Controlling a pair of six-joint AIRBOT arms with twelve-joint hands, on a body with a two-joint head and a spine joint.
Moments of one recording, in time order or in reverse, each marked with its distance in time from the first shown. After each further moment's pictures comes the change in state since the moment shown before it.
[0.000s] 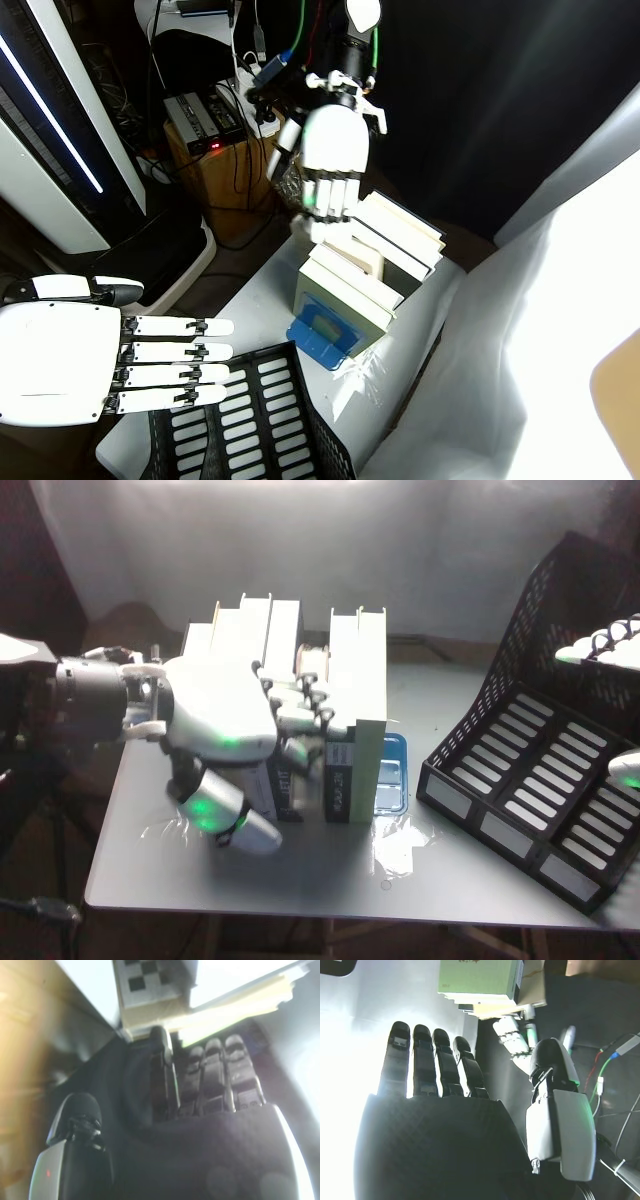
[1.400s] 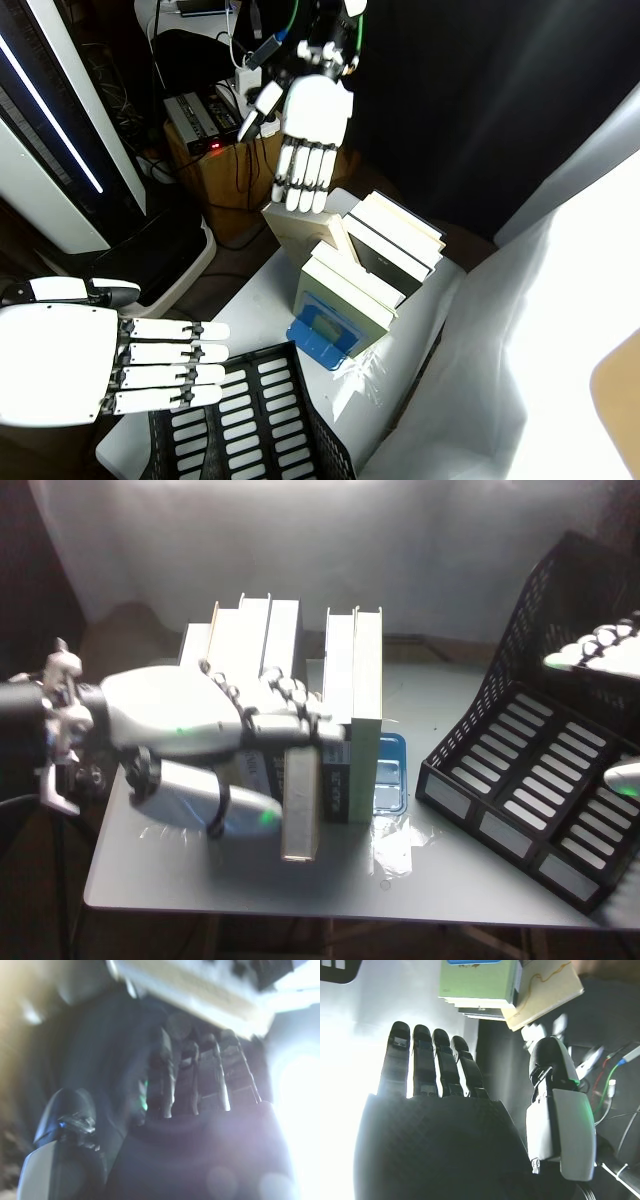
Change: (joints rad) left arm 0.103 0.169 -0.155 -0.543 -0.154 0.008; right arm 0.031 -0.002 -0.003 -0.102 0.001 0.051
